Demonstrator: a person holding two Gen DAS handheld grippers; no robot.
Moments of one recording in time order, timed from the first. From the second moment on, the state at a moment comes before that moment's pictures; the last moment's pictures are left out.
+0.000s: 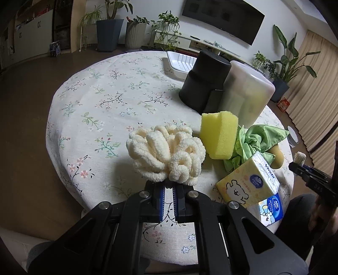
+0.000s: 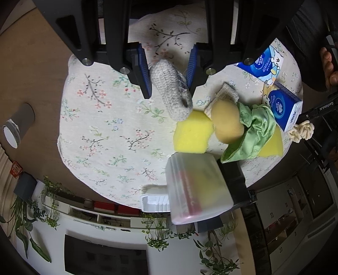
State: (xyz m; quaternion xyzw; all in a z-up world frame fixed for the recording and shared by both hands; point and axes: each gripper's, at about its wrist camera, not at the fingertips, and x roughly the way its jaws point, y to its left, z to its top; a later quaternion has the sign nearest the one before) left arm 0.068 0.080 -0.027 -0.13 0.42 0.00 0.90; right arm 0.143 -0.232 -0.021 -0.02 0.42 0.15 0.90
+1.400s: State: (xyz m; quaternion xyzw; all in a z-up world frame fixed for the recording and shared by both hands) left arm 0.388 0.173 0.086 0.05 0.38 -0.02 0.92; right arm 0.512 -0.394 0.111 -0.01 0.37 -0.01 0.93
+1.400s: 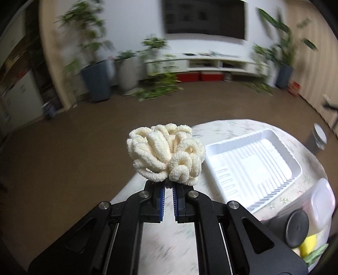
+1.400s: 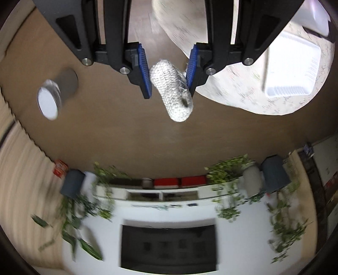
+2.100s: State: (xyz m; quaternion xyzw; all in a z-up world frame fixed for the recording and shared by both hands) left arm 0.473 0.055 -0.004 0.14 0.46 -0.18 0.86; right arm 0.550 -0.144 0.013 -0.21 0.42 0.26 0.84
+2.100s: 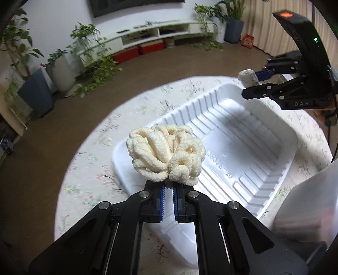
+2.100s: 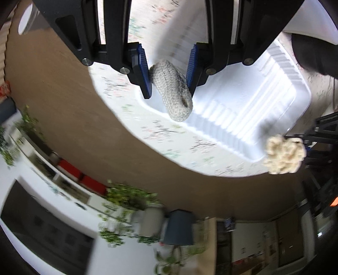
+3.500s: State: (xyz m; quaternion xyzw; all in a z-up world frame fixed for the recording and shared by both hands) left arm 0.455 0.054 -0.006 0.13 0.45 -0.18 0.86; right arm 0.531 -0.136 -0.002 -0.22 0.40 0.29 0.84
